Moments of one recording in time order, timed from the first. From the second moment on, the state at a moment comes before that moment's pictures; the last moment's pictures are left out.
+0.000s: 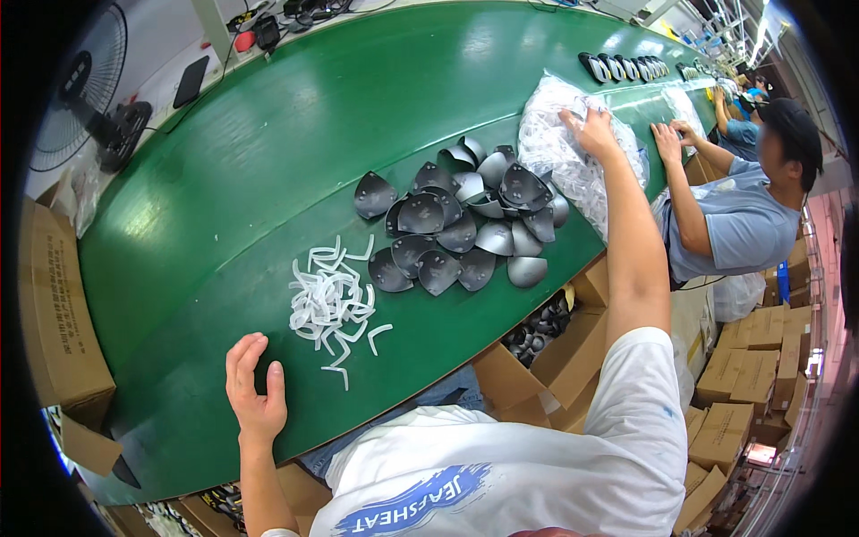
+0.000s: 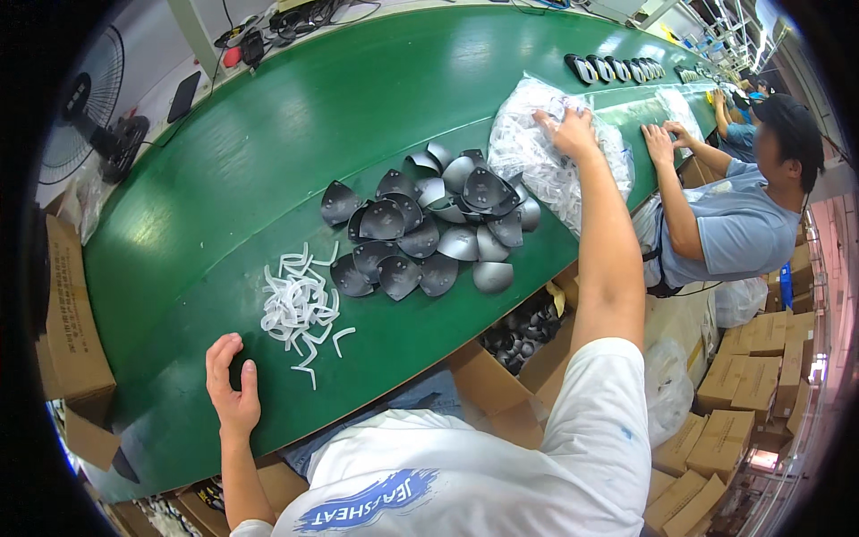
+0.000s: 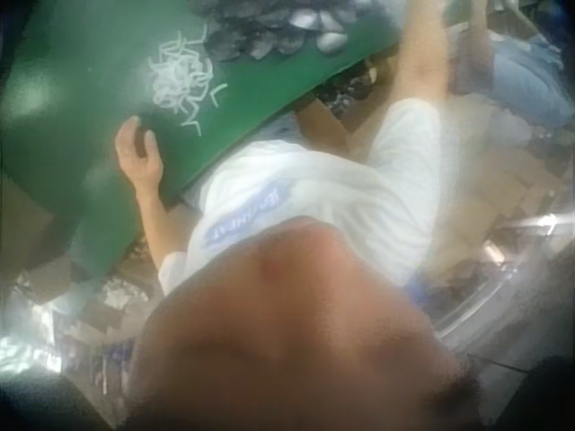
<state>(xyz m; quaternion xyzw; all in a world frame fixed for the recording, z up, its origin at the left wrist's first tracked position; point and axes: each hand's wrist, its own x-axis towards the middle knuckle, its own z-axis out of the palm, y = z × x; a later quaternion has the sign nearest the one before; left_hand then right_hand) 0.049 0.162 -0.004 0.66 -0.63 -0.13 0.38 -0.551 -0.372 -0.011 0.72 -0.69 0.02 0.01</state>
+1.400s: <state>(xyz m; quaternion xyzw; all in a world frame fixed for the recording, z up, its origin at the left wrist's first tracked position) 0.055 0.156 0.001 0.62 -0.64 -0.17 0.42 -0.178 -0.037 0.052 0.90 -0.26 0.25 -0.23</state>
